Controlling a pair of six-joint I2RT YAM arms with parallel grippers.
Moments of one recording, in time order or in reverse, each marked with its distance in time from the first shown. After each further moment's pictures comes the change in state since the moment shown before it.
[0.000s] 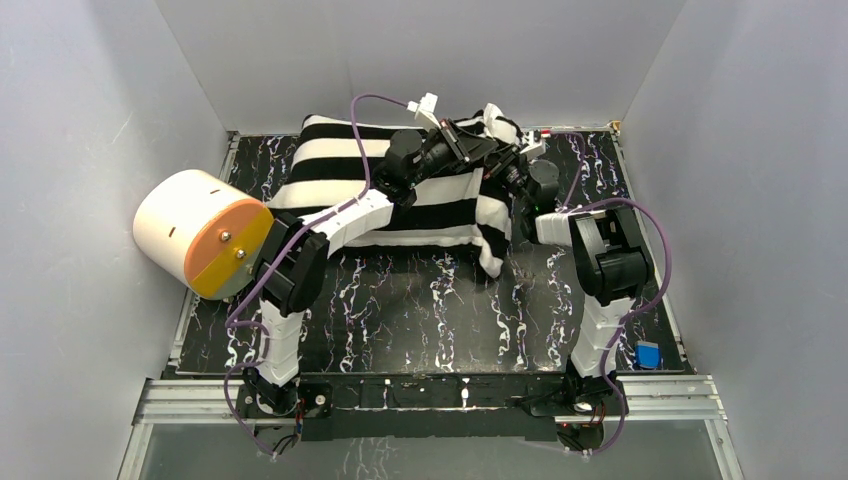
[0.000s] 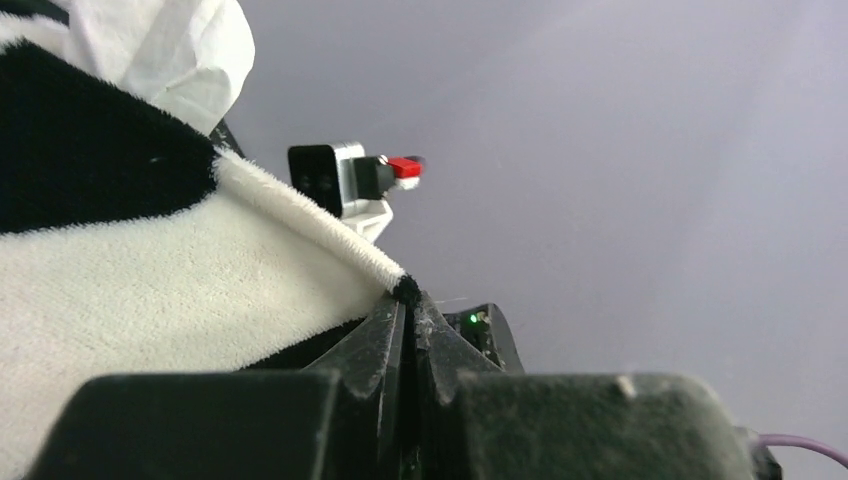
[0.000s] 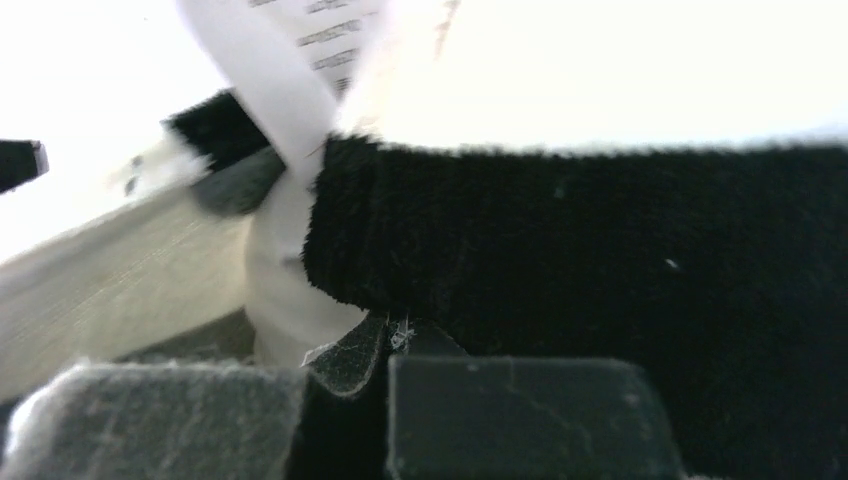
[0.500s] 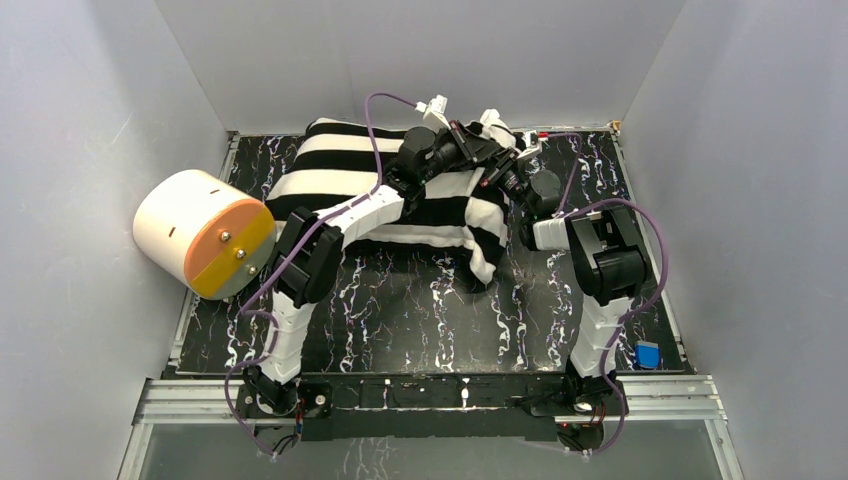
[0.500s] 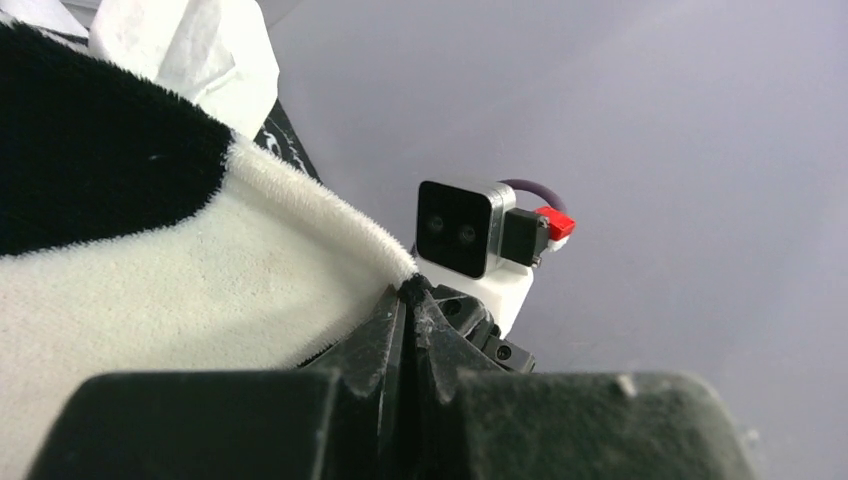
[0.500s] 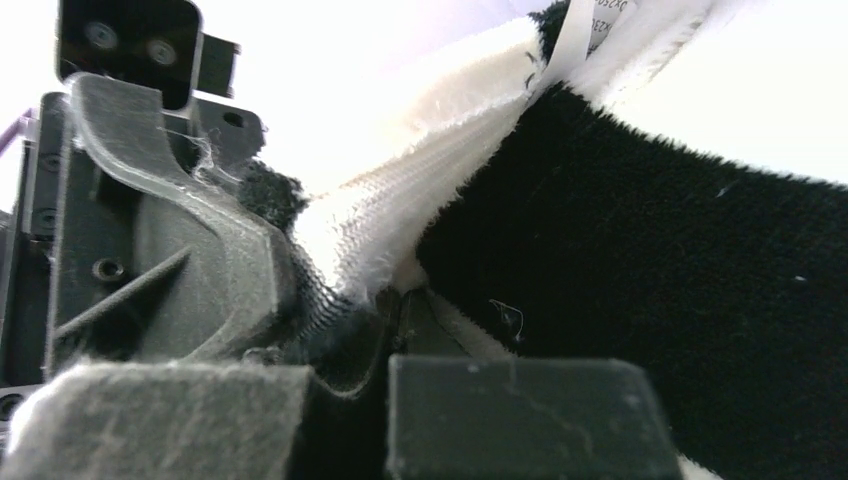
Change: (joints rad) left arm -0.005 0.114 0.125 -0.095 -0.051 0.093; right arm 0.021 -0.002 -0.033 0.176 -0.075 -0.024
